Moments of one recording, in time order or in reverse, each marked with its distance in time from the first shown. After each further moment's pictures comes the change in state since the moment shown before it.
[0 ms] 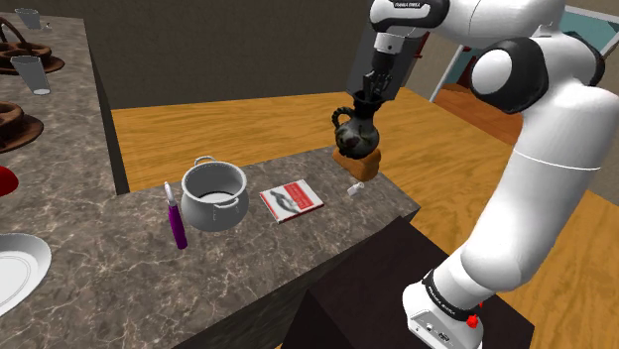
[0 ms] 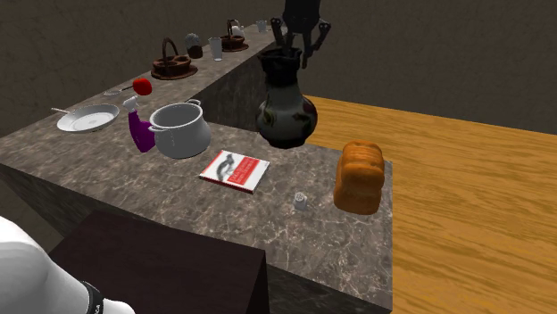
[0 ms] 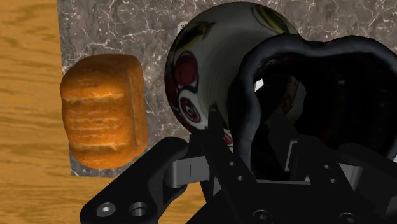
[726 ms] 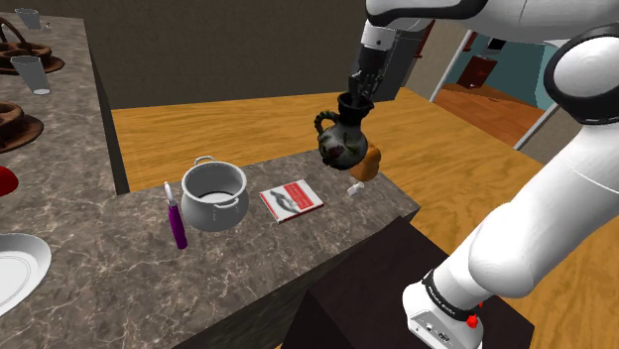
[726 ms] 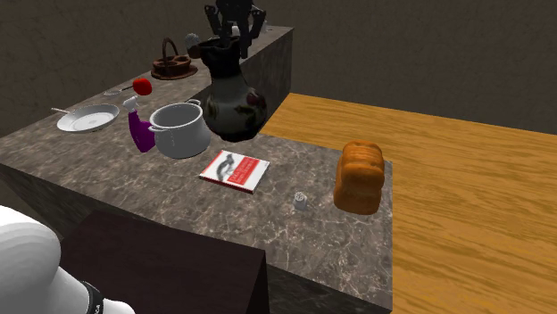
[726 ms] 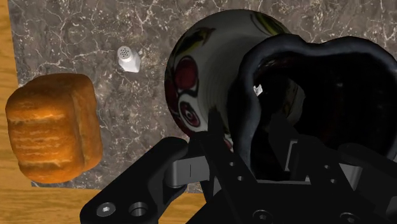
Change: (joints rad) arm 0.164 -0.295 0.089 -0.308 -0.074 0.031 0.252
